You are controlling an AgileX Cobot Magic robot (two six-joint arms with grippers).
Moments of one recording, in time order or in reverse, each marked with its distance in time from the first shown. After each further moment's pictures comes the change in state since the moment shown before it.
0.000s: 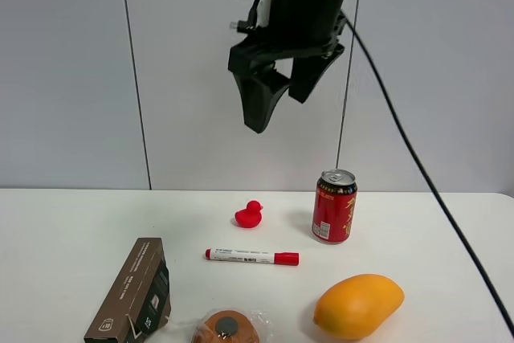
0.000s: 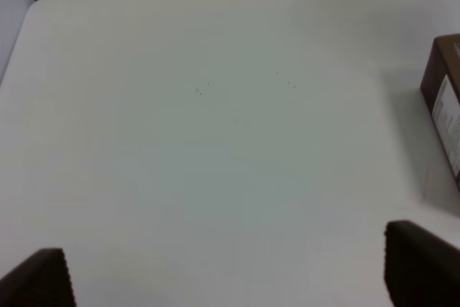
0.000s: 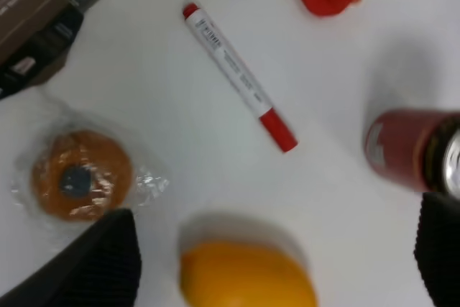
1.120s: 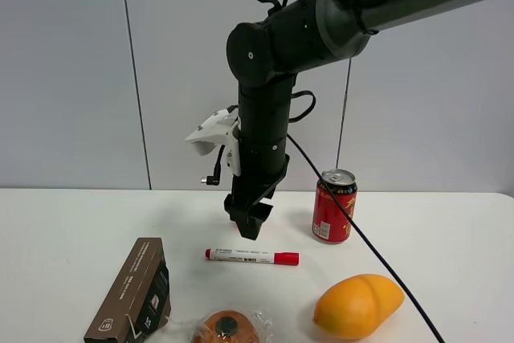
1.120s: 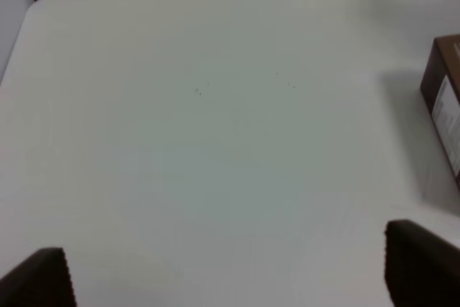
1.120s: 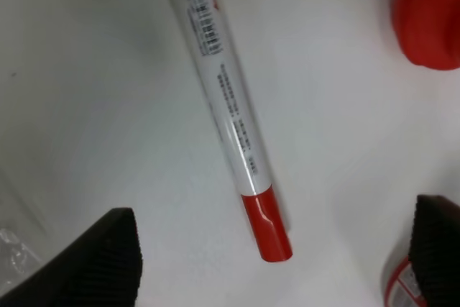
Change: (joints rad) left arm 0.000 0.000 0.000 0.000 0.000 0.000; right arm -0.042 0.405 -0.042 -0.036 -0.179 -0.326
